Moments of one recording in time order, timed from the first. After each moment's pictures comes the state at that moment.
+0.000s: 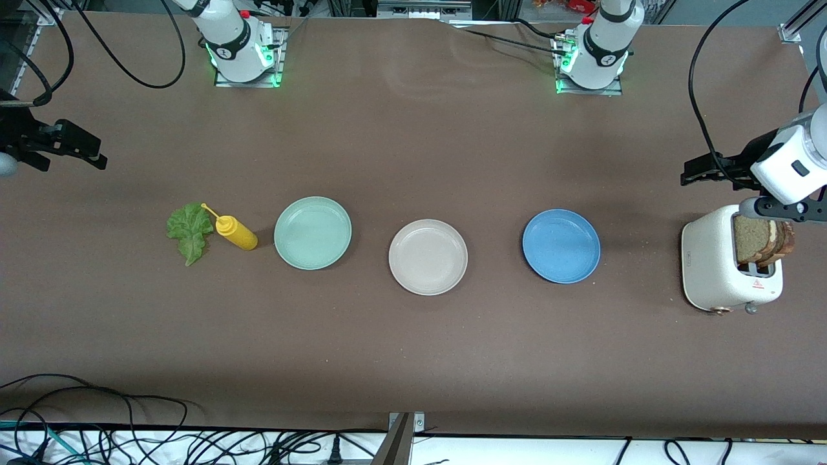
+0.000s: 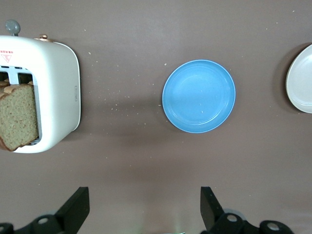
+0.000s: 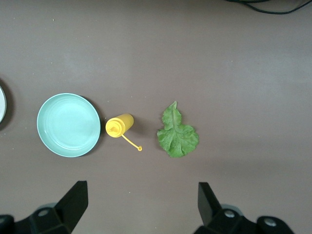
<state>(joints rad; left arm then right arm) -0.03 0.16 0.04 -1.51 -0.05 1.48 0.07 0.03 0.03 -0.06 -1.57 0.03 1.62 -0.06</state>
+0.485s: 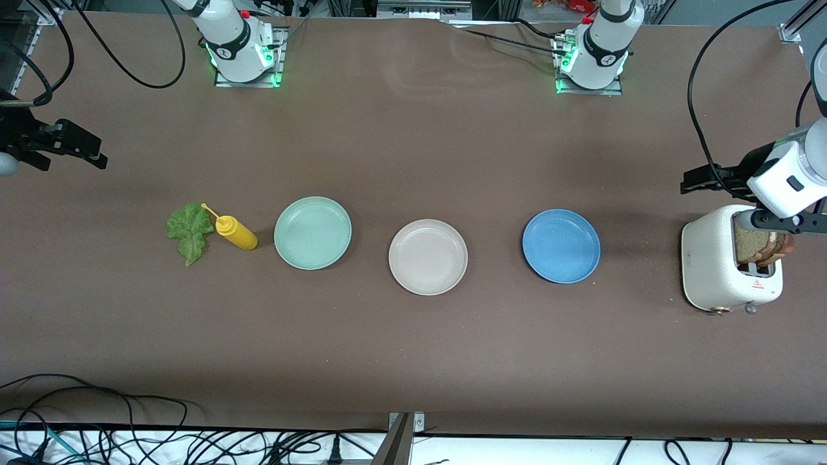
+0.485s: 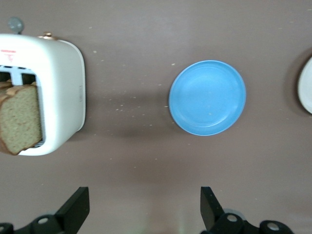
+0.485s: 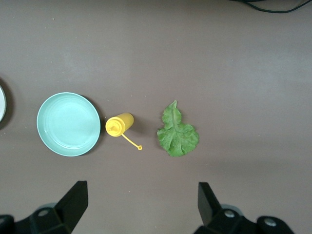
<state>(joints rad) -0.02 0.21 0.05 -1.49 0.00 1.49 0.07 0.03 0.03 -0.06 -1.57 0.03 1.61 -0.06</state>
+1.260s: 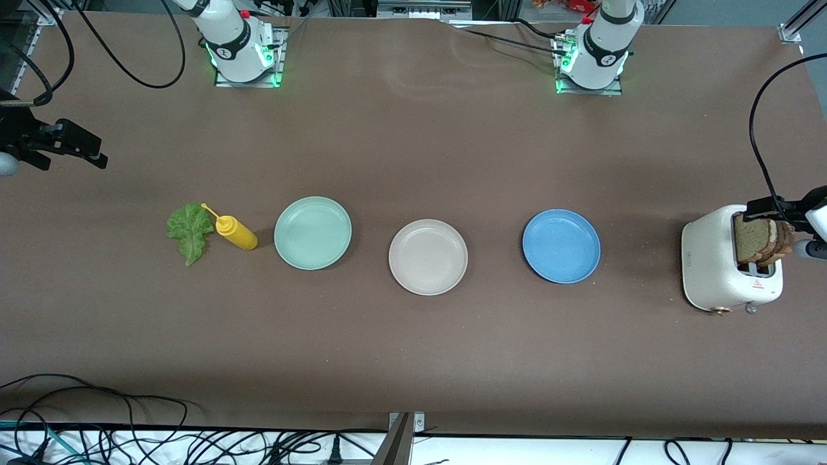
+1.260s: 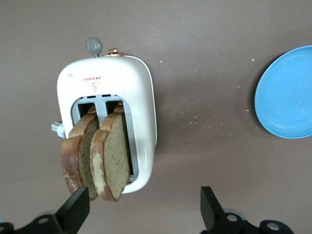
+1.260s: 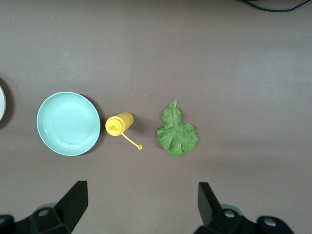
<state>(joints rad) 0.19 0.36 0.05 -1.50 0.08 1.68 0.45 0.03 0.03 -0.06 -1.57 0.03 1.61 -0.06</state>
